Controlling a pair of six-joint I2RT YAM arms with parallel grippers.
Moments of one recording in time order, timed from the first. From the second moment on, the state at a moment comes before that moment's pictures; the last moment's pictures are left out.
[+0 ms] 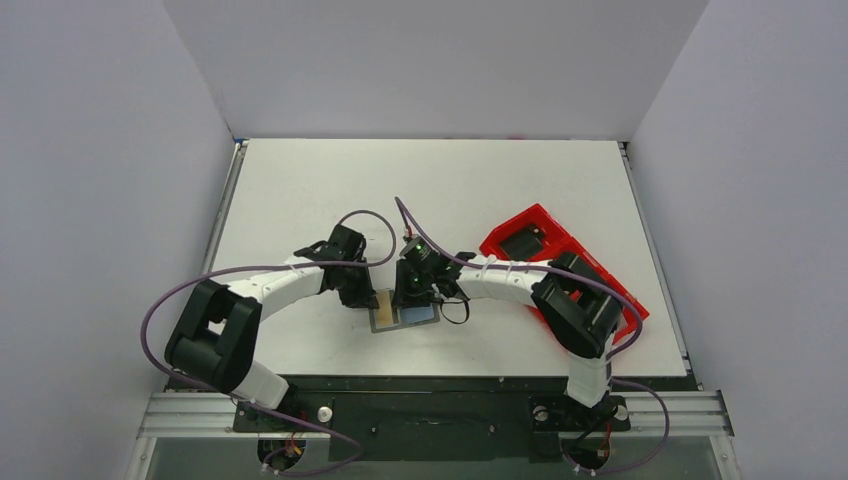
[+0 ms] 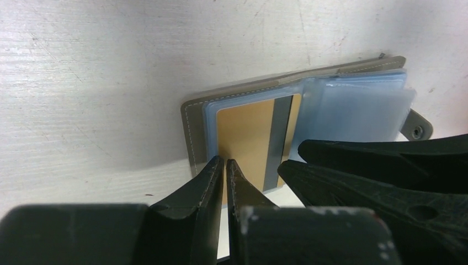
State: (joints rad) left arm -0.46 1.51 0.80 -0.45 0.17 -0.71; right arm 0.92 1.86 1.15 -0.22 -0.08 0.81
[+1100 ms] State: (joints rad) left arm -0.49 1.54 0.79 -0.40 0.15 -0.76; right arm 0.84 1.86 0.94 0.12 -0.24 0.93
